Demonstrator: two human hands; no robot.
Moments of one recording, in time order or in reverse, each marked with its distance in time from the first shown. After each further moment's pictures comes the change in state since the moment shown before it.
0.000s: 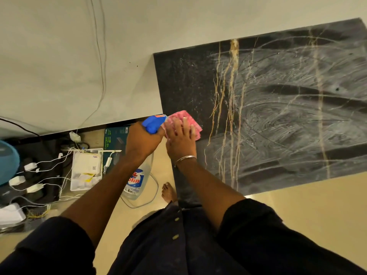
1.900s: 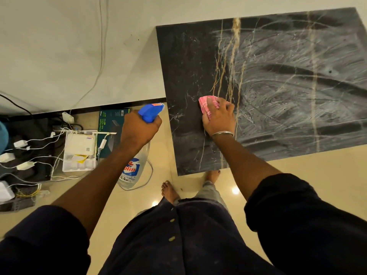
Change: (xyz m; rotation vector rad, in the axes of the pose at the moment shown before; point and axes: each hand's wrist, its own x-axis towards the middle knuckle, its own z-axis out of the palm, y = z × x) left_hand -0.072 -0.033 -0.009 -0.042 0.031 0.003; right_hand -0.046 0.101 -0.022 -0.056 0.111 0.243
